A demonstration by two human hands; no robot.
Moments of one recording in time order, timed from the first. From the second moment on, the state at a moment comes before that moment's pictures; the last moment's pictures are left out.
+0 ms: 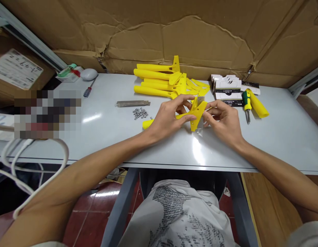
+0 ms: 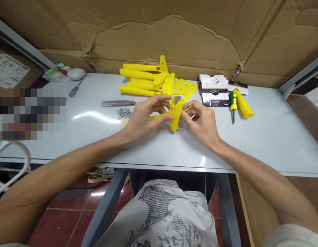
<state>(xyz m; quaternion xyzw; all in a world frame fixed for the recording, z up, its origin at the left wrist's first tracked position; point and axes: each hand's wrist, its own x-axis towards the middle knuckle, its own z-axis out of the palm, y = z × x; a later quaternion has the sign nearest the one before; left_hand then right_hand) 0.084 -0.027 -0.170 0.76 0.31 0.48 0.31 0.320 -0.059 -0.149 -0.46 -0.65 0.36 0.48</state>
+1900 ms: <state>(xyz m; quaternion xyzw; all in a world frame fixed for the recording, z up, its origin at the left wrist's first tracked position) 0.087 -0.031 -0.153 0.73 0.30 0.47 0.38 0.327 -0.060 -0.124 -0.41 -0.69 0.42 0.42</state>
